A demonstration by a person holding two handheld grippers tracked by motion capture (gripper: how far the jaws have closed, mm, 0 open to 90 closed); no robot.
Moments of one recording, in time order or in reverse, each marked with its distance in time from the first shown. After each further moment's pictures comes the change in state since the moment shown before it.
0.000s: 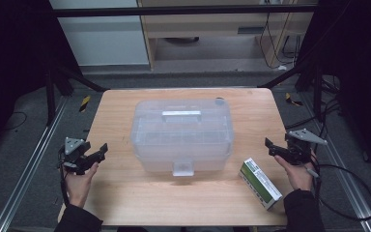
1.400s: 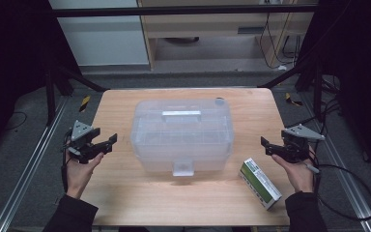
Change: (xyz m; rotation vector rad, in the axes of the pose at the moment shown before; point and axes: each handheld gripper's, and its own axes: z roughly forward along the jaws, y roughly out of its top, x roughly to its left) left arm -0.031 0.056 -0.014 -0.002 -0.133 0.162; right arm 0.017 0.021 -0.011 0.018 0.038 -0.088
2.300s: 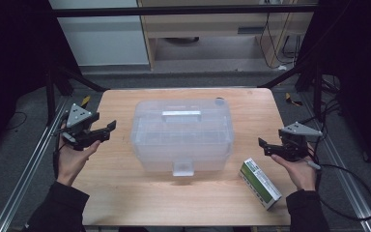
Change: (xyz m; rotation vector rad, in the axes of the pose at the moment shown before) left arm -0.009 0.056 -0.017 -0.035 -0.029 0.136; right arm 0.002 0.006 0.001 0.042 0.045 -0.052
